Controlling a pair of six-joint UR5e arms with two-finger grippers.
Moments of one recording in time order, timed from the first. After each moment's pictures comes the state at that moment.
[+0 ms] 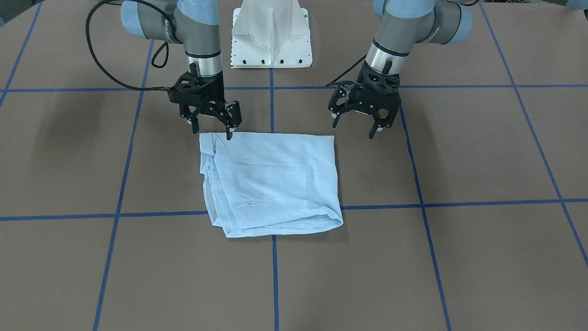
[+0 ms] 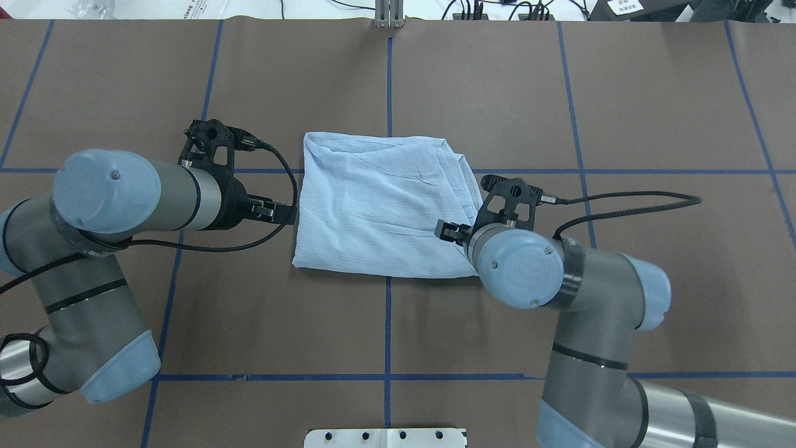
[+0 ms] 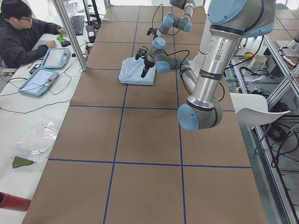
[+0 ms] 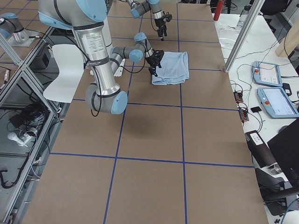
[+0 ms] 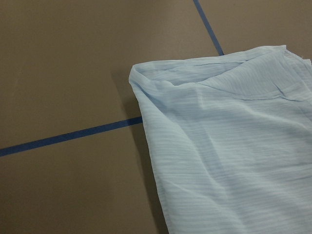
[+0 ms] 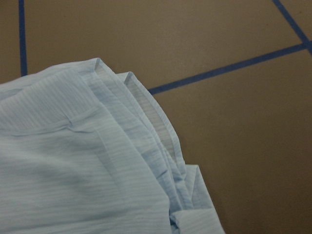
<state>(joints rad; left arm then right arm) -0.58 -1.92 -1.96 -1.89 -1.72 -0.97 0.41 -1.12 1.95 -1.60 1.42 1.58</state>
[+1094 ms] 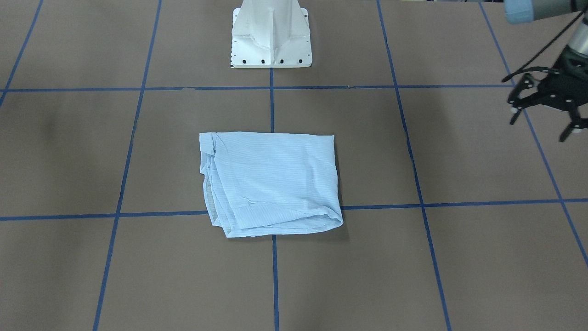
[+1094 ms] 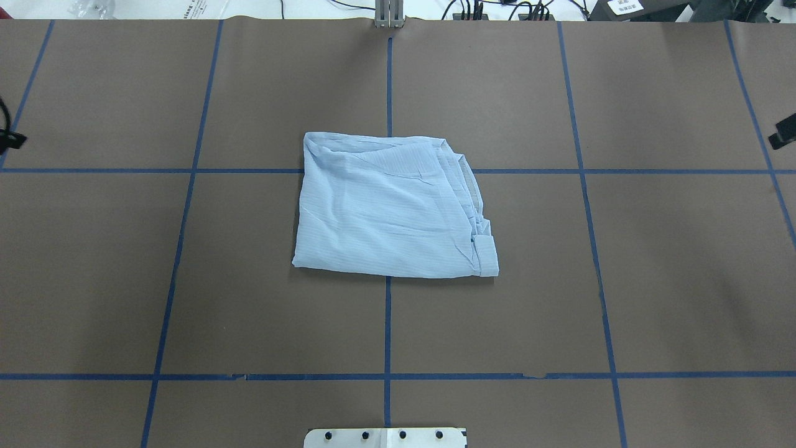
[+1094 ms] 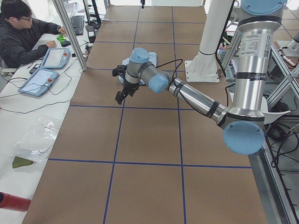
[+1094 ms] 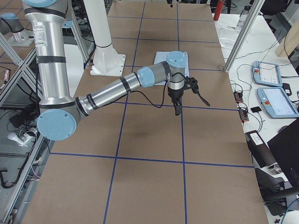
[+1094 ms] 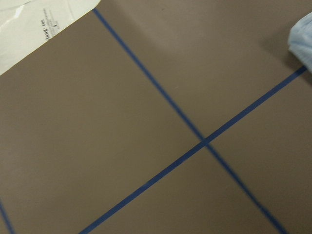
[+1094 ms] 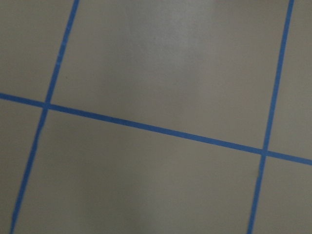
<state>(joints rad) -1.27 -1.57 -2.00 -1.78 -2.13 0.02 1.37 -1.55 1.97 -1.70 2.24 0.12</state>
